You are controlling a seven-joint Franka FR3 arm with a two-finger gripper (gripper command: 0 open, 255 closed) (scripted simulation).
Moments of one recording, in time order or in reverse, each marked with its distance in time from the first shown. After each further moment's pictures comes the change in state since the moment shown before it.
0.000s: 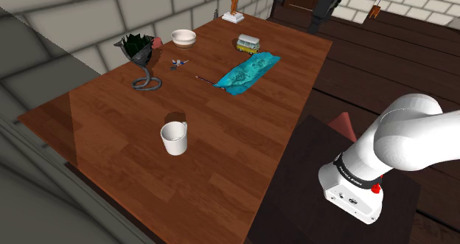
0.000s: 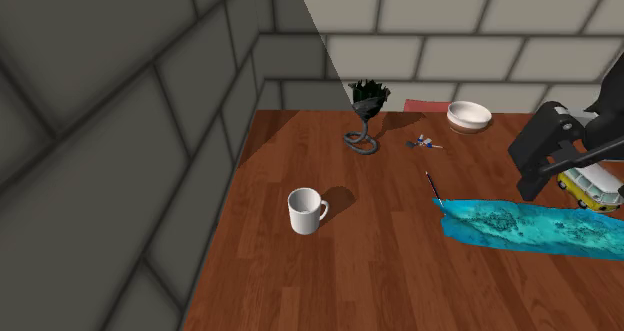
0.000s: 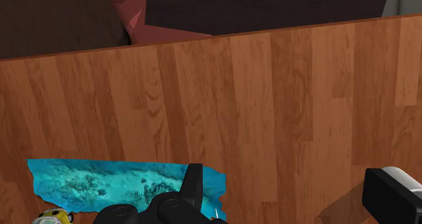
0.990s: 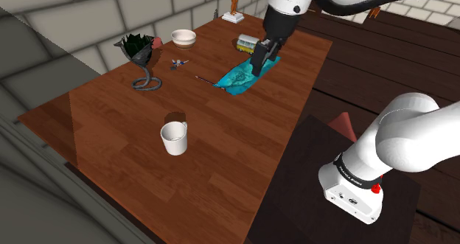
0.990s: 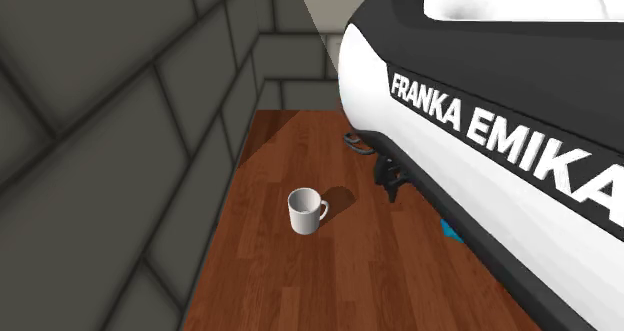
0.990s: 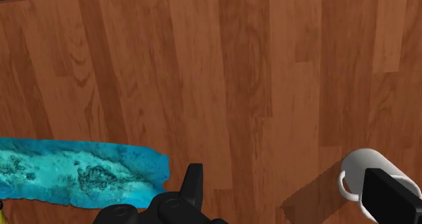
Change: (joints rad) arm 0.059 0.171 0.216 -0.160 0.100 0.374 0.209
